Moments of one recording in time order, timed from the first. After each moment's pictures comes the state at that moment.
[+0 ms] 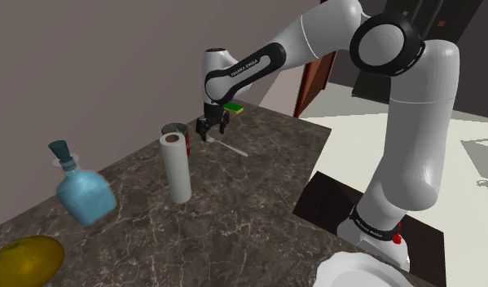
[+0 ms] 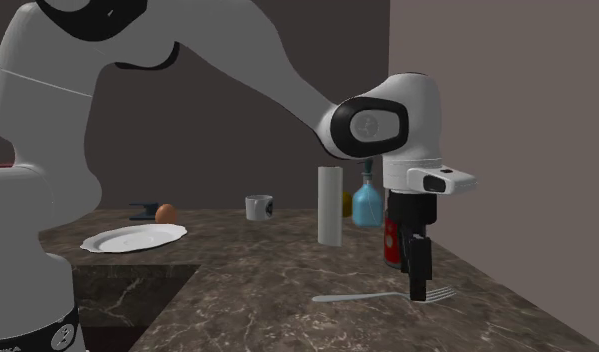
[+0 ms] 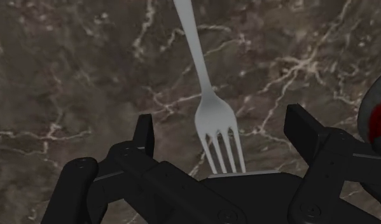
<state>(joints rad) 0.08 0.32 0.07 -1.88 -0.02 2.24 0.26</state>
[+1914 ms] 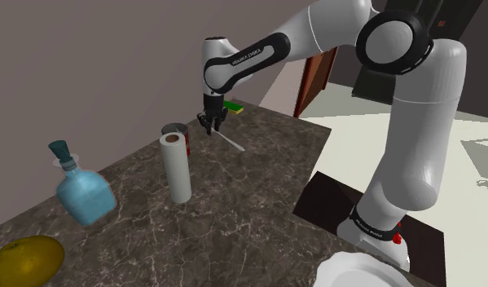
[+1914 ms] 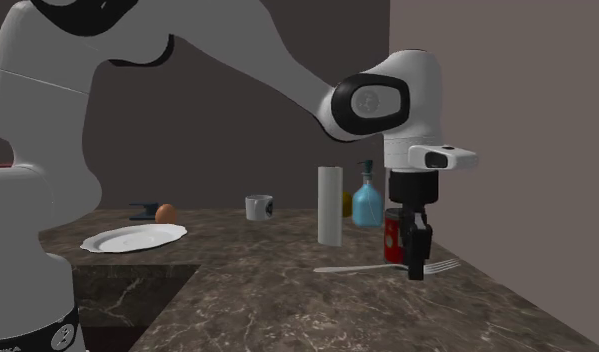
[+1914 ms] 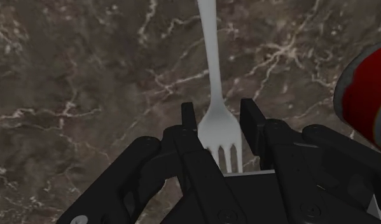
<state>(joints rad) 0.08 0.29 0.07 -1.84 -0.02 2.17 0.26</state>
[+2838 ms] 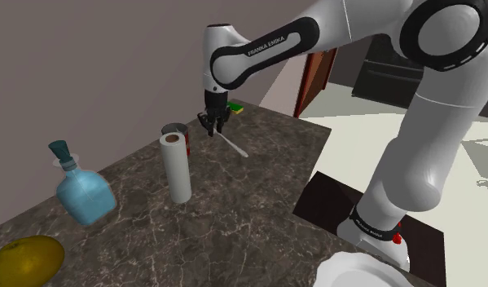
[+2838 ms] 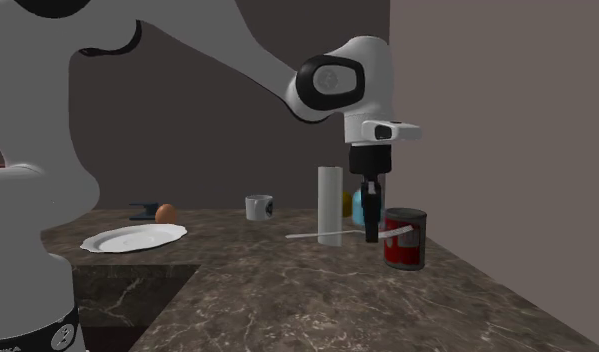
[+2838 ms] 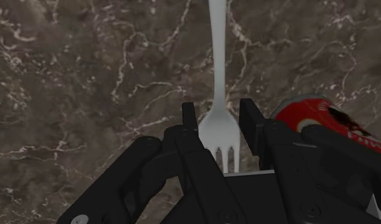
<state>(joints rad) 0.13 0.09 0.12 -2.00 -0.01 2.13 0.35</state>
